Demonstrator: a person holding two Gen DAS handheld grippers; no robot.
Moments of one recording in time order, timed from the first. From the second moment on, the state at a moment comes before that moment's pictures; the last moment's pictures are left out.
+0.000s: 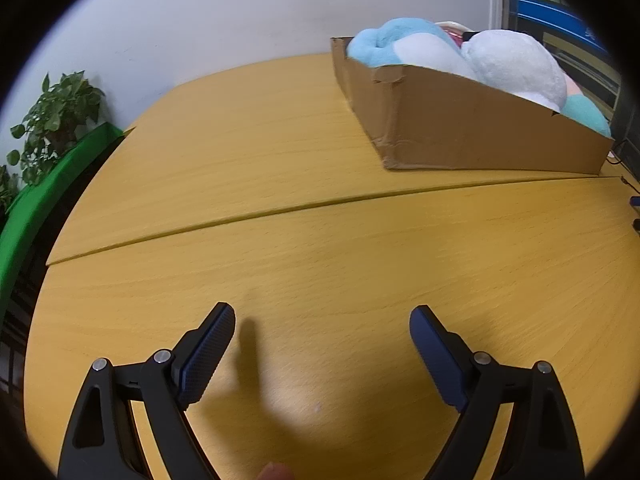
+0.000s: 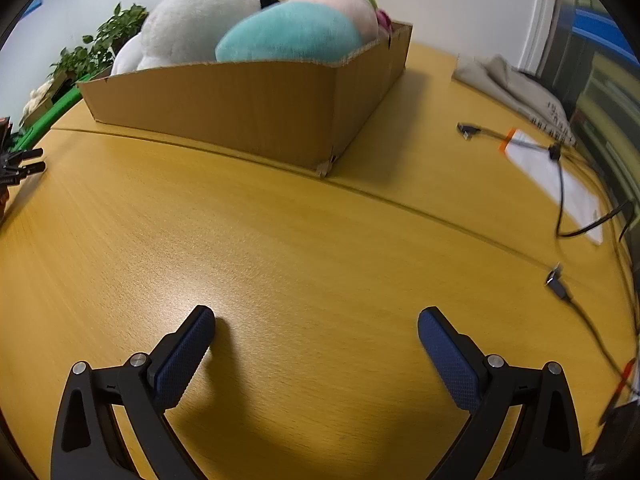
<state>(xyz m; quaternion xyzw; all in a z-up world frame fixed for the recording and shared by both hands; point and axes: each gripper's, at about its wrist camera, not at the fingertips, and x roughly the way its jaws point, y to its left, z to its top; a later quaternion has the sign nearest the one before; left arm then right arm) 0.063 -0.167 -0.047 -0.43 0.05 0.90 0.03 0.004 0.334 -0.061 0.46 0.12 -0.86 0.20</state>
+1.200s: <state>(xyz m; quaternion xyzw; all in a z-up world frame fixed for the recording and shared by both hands) 0.035 -0.205 -0.056 -0.45 0.04 0.89 0.08 0.000 0.324 -0.058 0.43 0.12 -0.86 0.23</state>
